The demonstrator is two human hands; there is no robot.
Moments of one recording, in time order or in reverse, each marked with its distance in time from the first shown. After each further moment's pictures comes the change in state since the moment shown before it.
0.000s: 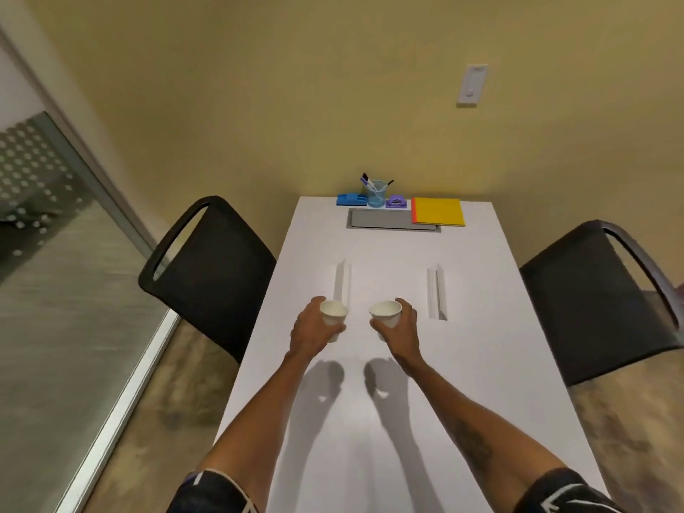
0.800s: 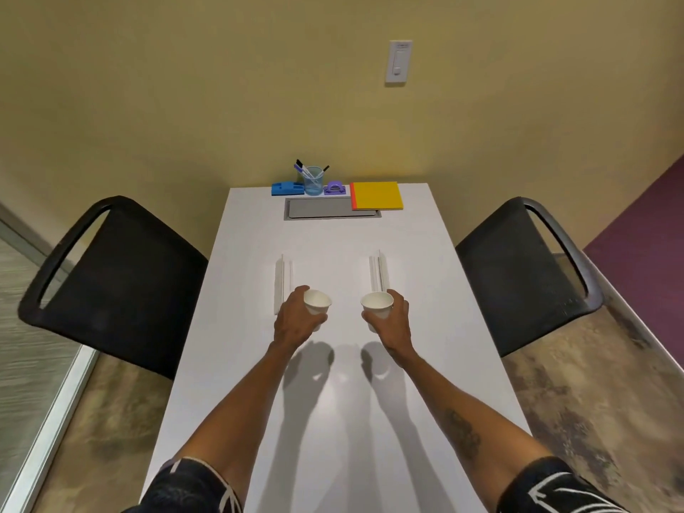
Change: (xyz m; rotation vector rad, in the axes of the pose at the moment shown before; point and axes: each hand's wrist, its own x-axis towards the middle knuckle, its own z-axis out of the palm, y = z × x) left_hand 0.040 0.058 0.078 0.008 -0.090 0.075; right_hand 0.044 0.033 -0.088 -0.065 0.157 0.072
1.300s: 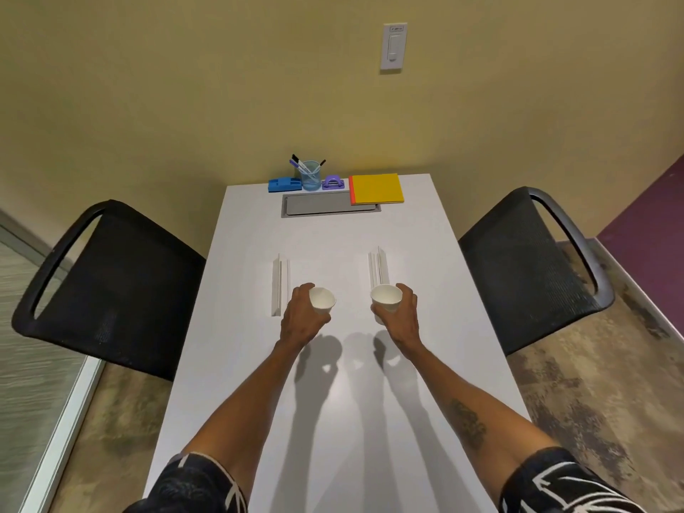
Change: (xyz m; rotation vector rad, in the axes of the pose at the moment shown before) left_hand 0.017 0.017 0.024 0.040 -0.038 0.018; right_hand 0.036 0.009 -0.017 0.023 0.043 0.049
